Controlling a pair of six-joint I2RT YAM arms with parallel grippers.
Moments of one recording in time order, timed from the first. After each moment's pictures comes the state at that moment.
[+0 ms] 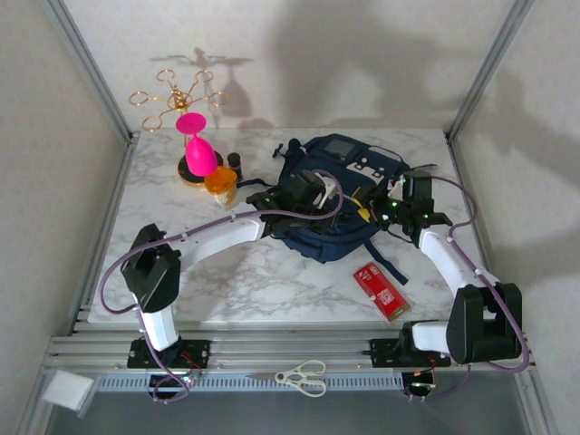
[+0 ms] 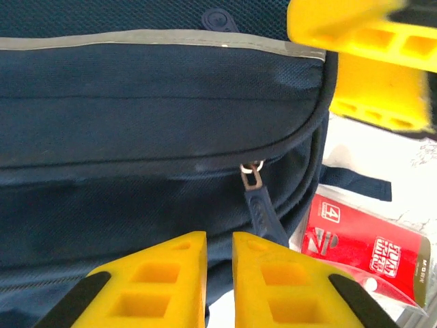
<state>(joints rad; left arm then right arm) -0.85 1.82 1.48 -0.43 0.07 -0.36 0.15 1.29 0.83 -0.19 -0.61 1.03</state>
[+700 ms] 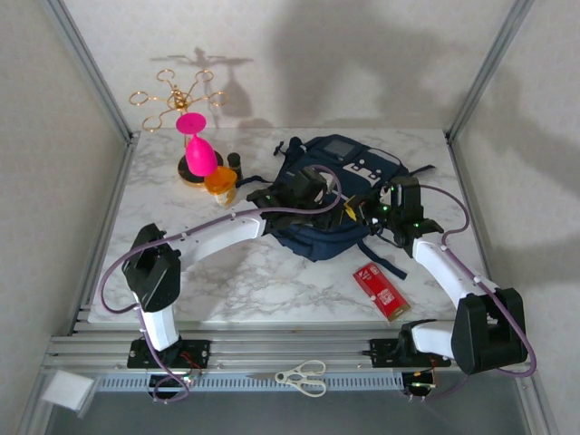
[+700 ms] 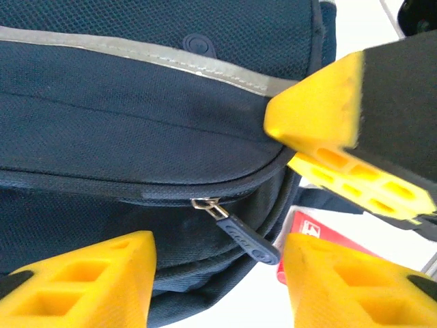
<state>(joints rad) -0.86 1.81 1.52 -0.47 0.04 -0.52 0.24 1.25 0.78 -0.12 -0.52 1.24</state>
